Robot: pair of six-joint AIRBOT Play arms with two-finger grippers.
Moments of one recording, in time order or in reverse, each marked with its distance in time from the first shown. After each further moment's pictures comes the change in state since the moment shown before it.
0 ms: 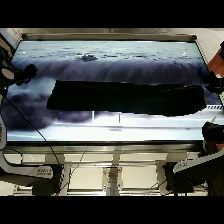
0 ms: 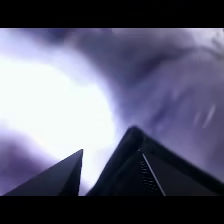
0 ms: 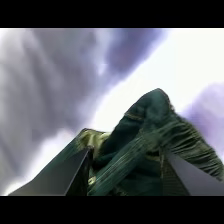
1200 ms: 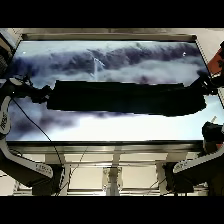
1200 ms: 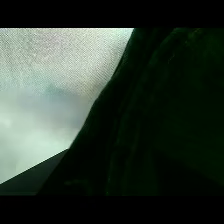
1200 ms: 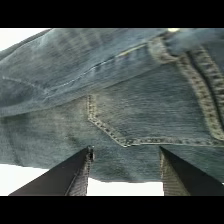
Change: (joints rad) left arm 0.056 -0.209 0.001 -0.196 -0.379 0.261; right arm 0.059 0.000 0.115 0.072 0.589 -0.183
